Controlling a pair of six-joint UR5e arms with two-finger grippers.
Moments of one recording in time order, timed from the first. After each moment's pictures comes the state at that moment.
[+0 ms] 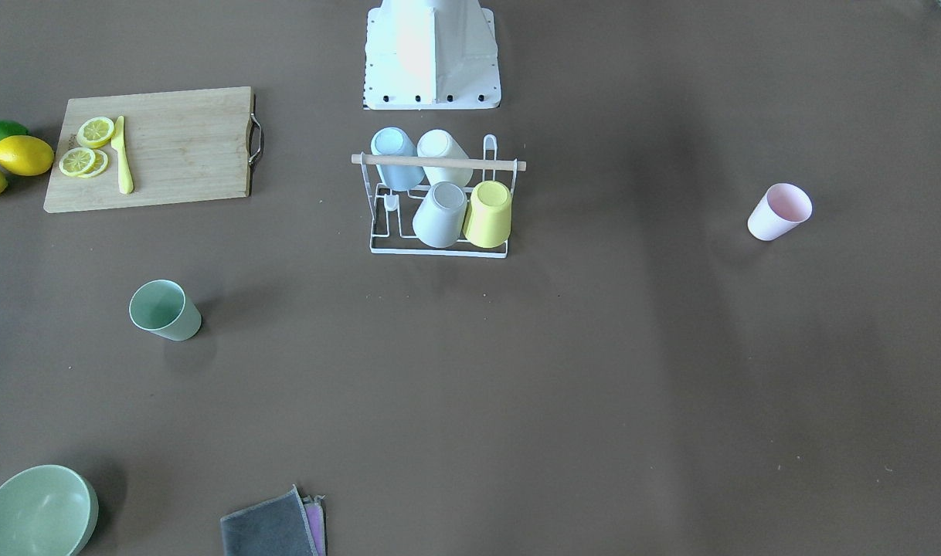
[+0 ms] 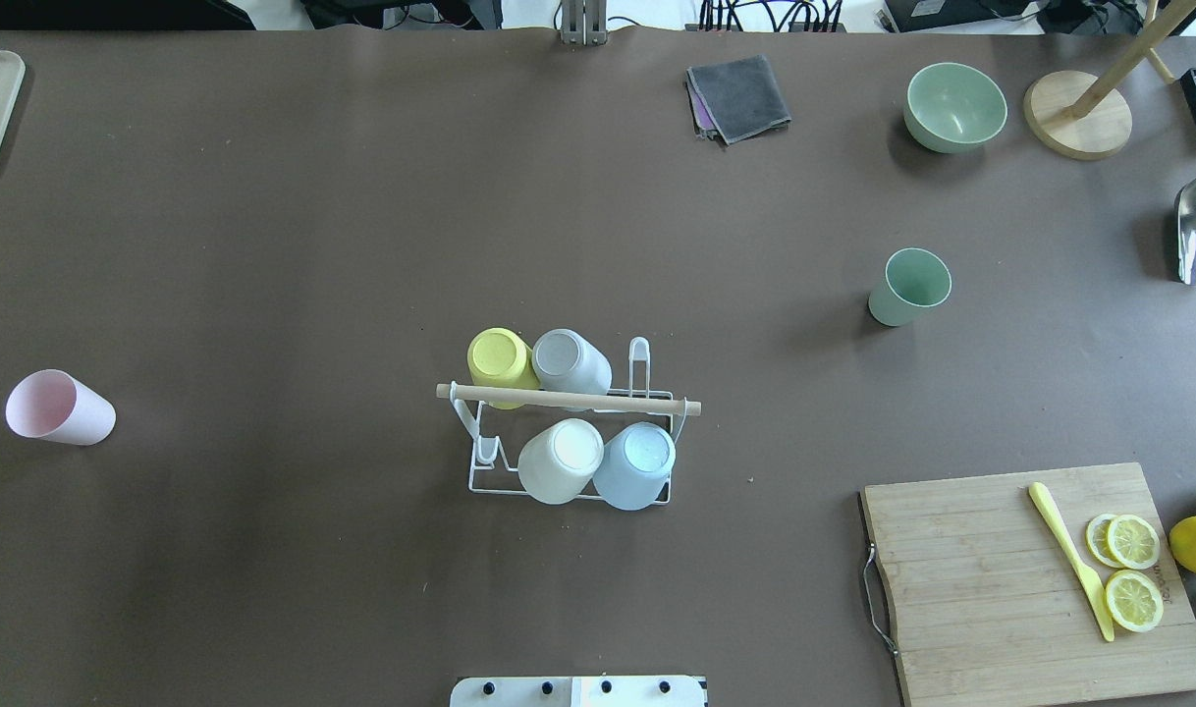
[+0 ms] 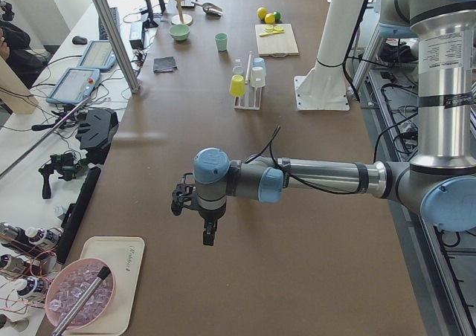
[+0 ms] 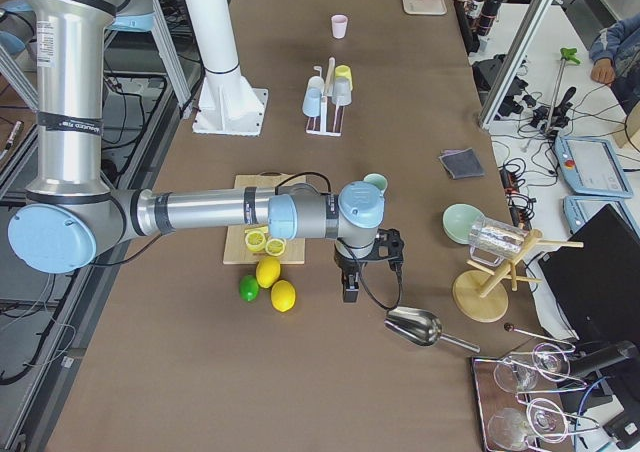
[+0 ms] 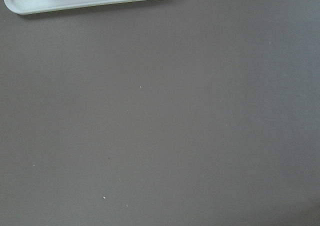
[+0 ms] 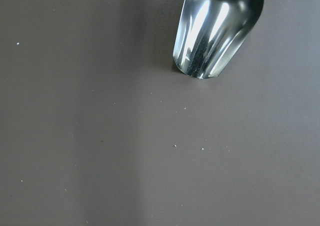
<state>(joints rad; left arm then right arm) -1.54 -1.47 -1.71 -1.67 -2.28 -0.07 1.50 -1.66 1.75 -1.62 2.34 0.02</state>
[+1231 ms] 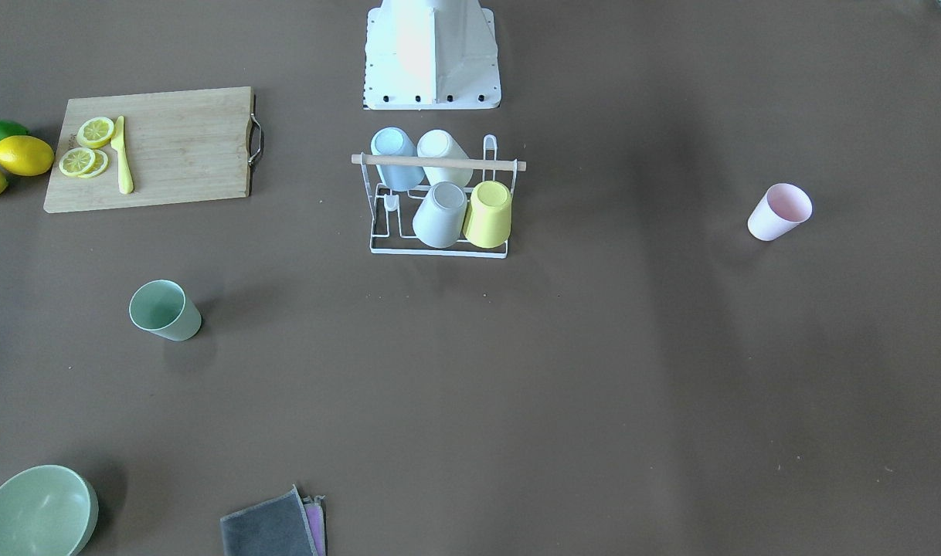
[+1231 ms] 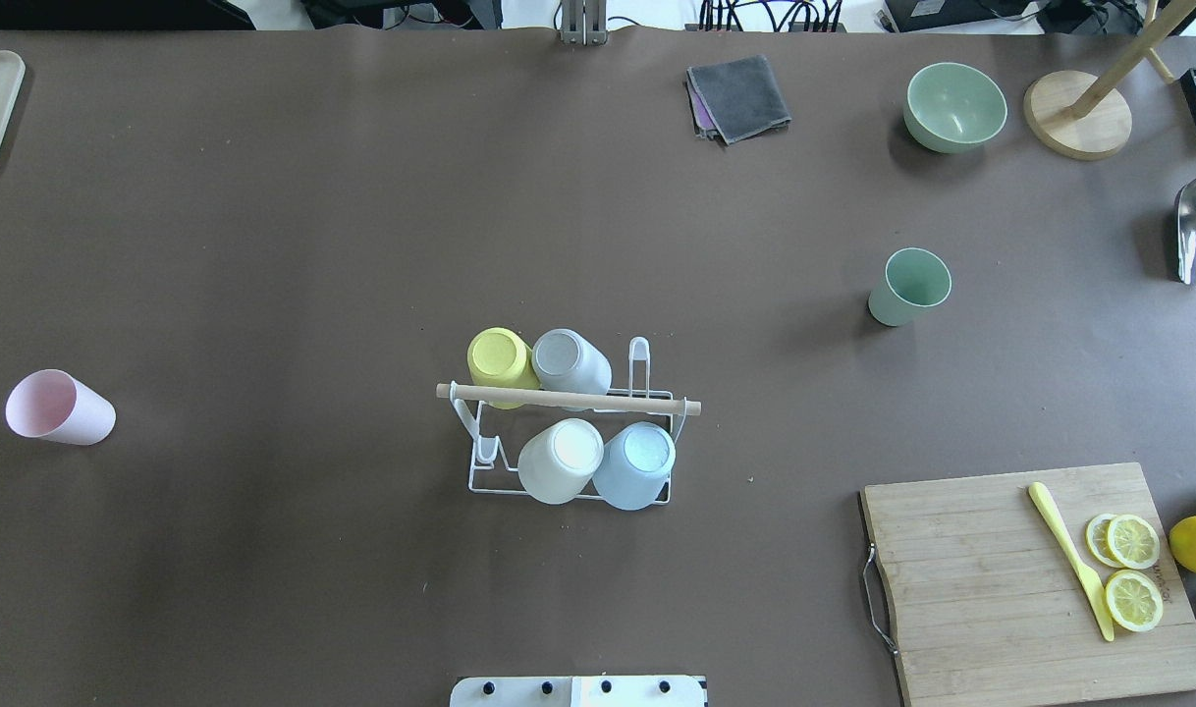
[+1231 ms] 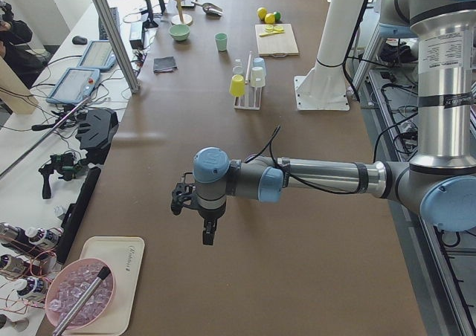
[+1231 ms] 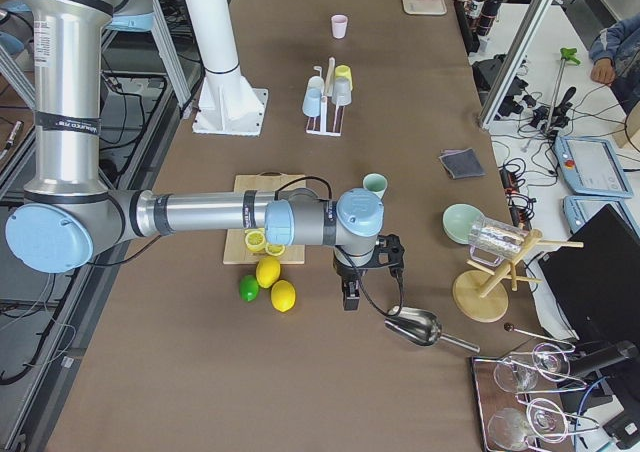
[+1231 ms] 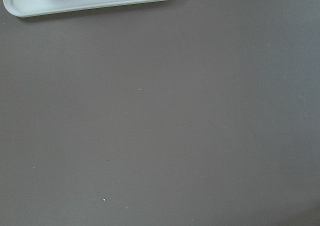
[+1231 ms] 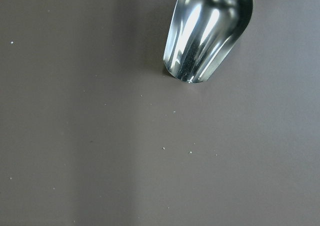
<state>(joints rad) -1.54 -1.47 -1.71 -1.67 -2.28 -0.07 1.53 -1.65 1.74 -1.61 2.33 -0.03</state>
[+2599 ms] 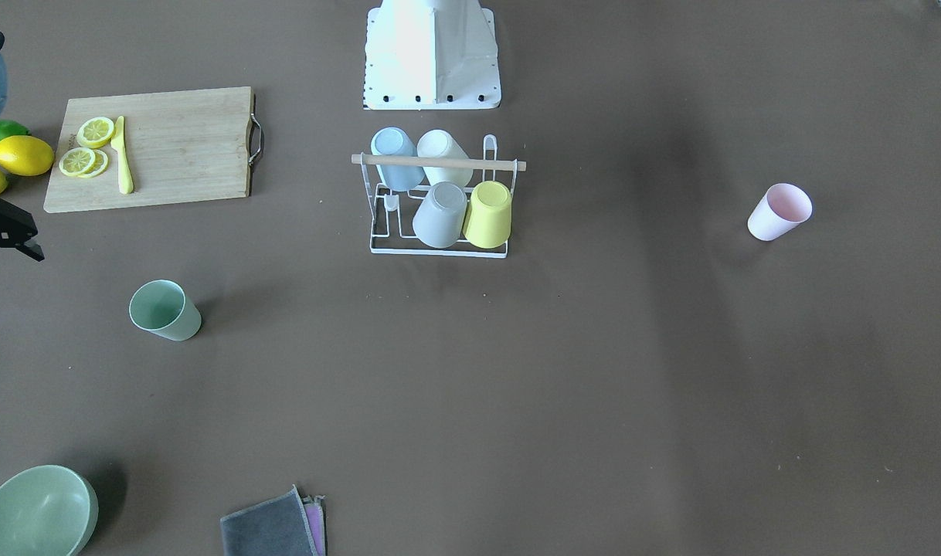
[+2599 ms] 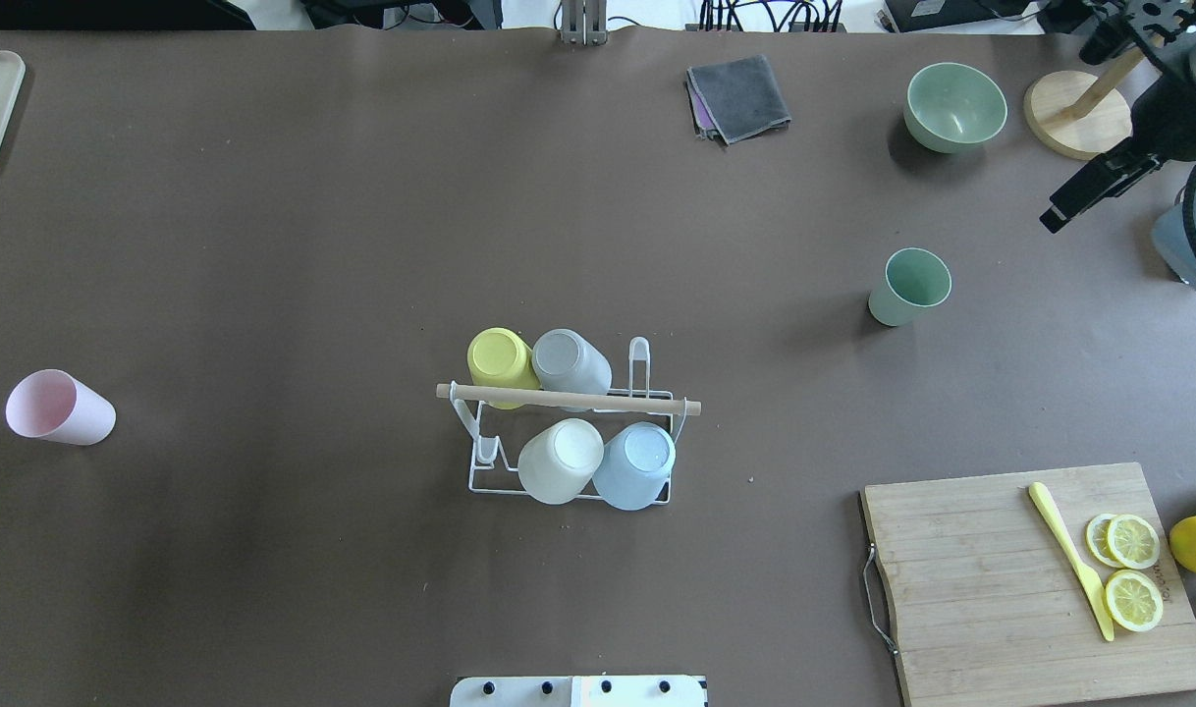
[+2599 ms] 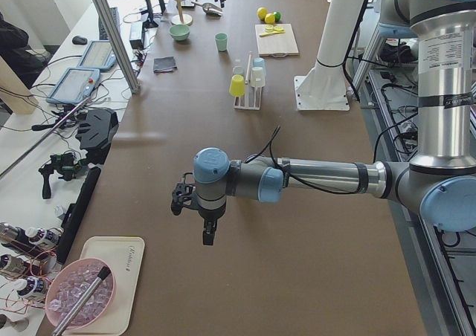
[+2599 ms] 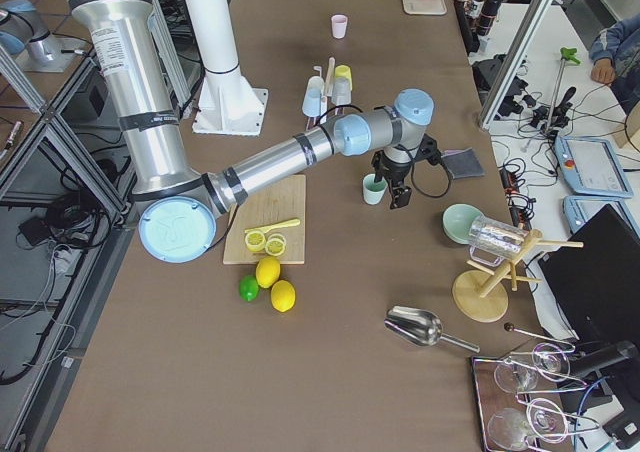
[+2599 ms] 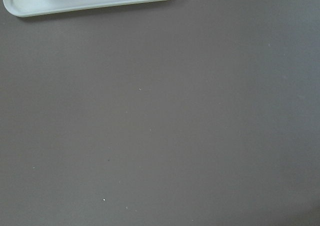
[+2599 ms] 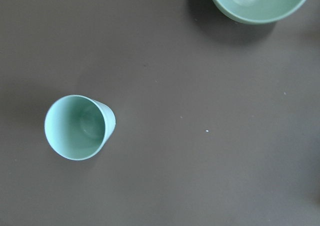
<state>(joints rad) -1.54 -1.47 -1.71 -1.67 -2.28 -0.07 1.18 -1.26 1.79 -1.76 2.33 -0.03</state>
